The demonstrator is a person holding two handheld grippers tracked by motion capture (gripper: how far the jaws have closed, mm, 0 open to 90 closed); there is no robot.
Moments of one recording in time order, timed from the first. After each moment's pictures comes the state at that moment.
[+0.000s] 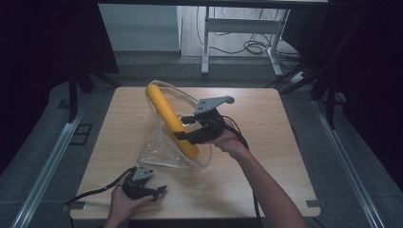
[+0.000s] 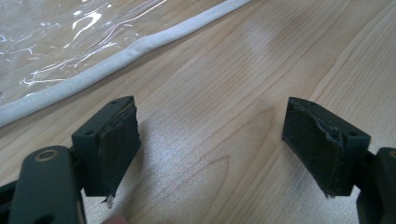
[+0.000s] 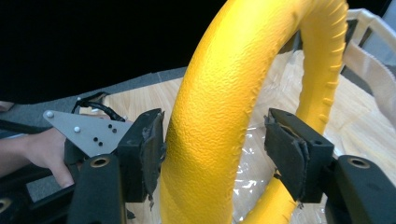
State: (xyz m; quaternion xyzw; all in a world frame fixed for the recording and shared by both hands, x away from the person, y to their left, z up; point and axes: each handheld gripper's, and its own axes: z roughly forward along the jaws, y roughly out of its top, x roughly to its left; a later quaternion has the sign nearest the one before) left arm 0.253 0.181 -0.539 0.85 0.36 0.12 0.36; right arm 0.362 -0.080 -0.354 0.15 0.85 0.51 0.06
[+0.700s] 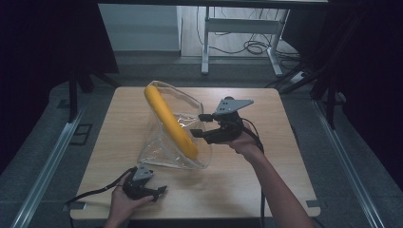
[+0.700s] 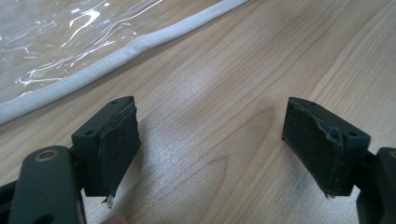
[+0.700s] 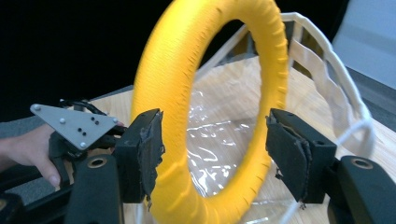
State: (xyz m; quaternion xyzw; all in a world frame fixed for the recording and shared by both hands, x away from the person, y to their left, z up) left arm 0.253 0.180 -0.540 0.85 0.36 0.12 0.36; right arm 0.358 -0.128 -0.355 0.18 0.82 0.53 0.09
